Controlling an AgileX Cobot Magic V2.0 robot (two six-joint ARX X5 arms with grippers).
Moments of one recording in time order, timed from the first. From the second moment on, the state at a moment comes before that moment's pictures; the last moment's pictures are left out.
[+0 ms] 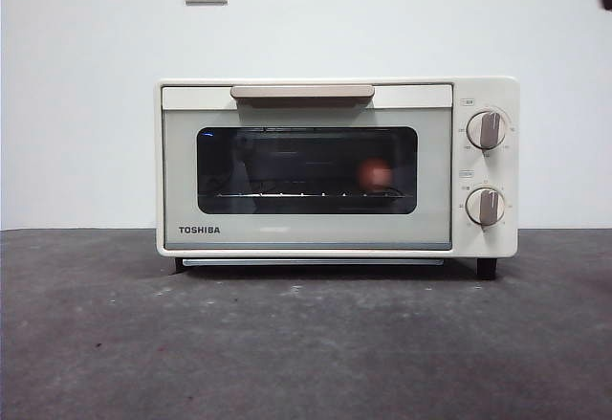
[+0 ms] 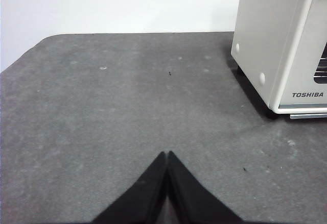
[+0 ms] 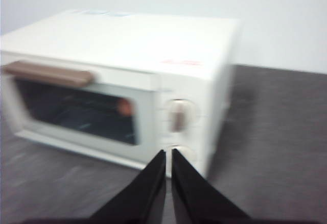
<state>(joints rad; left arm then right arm) 0.10 0.00 0.03 -0.18 0.14 0.04 0.29 0.45 0.45 -0.15 -0.05 0.07</state>
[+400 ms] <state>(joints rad) 0.10 0.00 0.03 -0.18 0.14 0.04 0.04 0.14 0.11 0.07 -0.05 0.01</state>
